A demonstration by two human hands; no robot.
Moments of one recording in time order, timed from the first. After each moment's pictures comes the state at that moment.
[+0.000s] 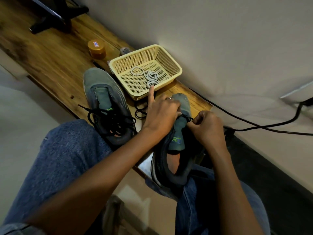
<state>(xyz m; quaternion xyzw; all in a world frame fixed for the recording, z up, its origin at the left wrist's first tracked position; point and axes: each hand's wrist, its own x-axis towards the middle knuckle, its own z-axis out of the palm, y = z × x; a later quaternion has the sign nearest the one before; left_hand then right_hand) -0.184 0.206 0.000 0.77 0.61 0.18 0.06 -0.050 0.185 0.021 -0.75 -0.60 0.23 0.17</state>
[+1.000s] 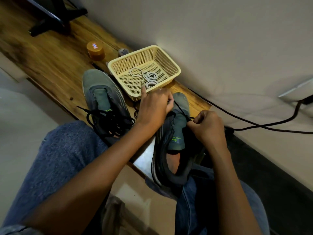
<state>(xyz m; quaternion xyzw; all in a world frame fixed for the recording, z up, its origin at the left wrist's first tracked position) -0.199 0.218 0.003 0.71 0.63 0.27 0.13 -0.048 0.185 0.025 -0.77 -0.57 0.23 0.18</state>
